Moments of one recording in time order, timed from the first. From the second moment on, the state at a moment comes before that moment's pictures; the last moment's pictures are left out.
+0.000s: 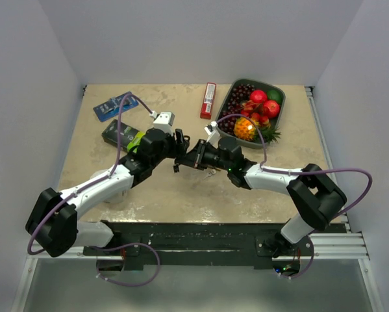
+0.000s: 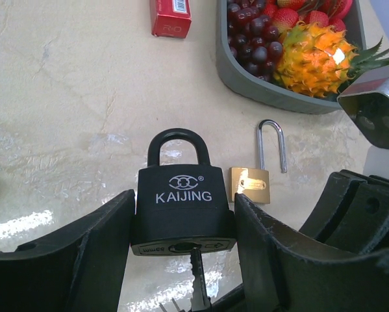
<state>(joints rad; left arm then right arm) -0.65 1.30 0.82 0.09 -0.18 -0.42 0.74 1.58 0.76 0.60 -0.37 1.02</state>
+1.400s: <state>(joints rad) -0.70 1.27 0.80 0.13 -0.25 -0.36 0.69 1.59 0.72 0.70 -0.43 1.16</state>
